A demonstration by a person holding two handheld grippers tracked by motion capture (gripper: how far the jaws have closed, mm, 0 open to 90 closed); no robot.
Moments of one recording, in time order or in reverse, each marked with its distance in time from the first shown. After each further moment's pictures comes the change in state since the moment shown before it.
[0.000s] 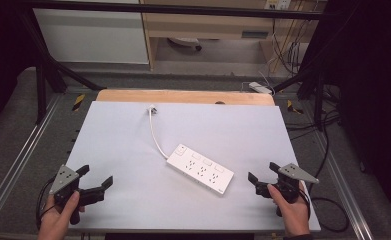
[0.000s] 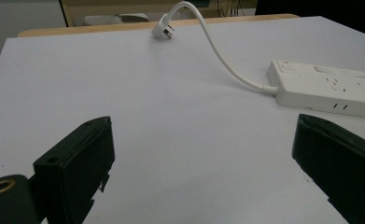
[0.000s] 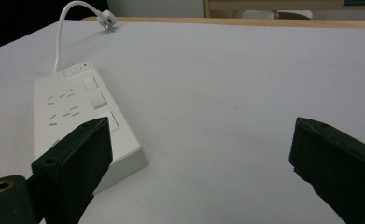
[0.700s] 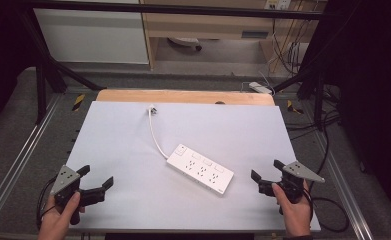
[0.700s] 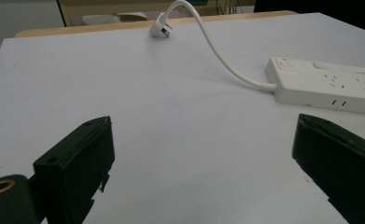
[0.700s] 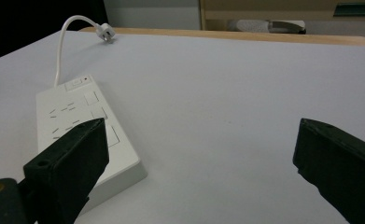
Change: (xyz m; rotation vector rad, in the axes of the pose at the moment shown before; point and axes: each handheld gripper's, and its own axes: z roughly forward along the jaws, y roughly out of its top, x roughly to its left) left arm -0.001 0.000 0.000 0.003 -0.002 0.011; right arm 0.000 0.013 -0.010 -0.027 -0.015 -0.003
